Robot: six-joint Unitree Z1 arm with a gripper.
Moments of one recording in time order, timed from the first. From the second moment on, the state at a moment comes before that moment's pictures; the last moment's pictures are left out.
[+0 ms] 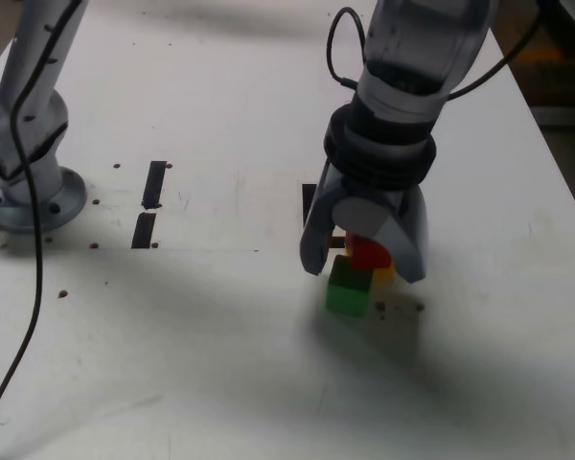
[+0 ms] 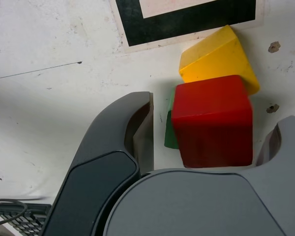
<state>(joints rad) -0.40 2.13 -1.73 1.34 -0.06 -0.10</state>
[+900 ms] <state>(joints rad) -0.42 1.95 -1.78 1.56 0.11 -0.18</state>
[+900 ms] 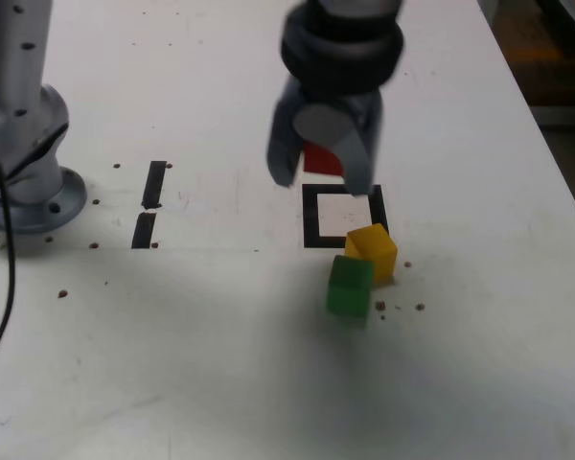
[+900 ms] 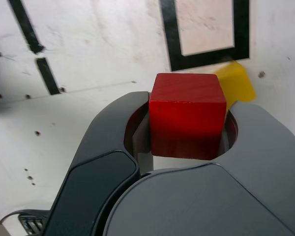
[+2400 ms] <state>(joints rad) -0.26 2.08 -1.49 1.20 -0.02 -0.13</state>
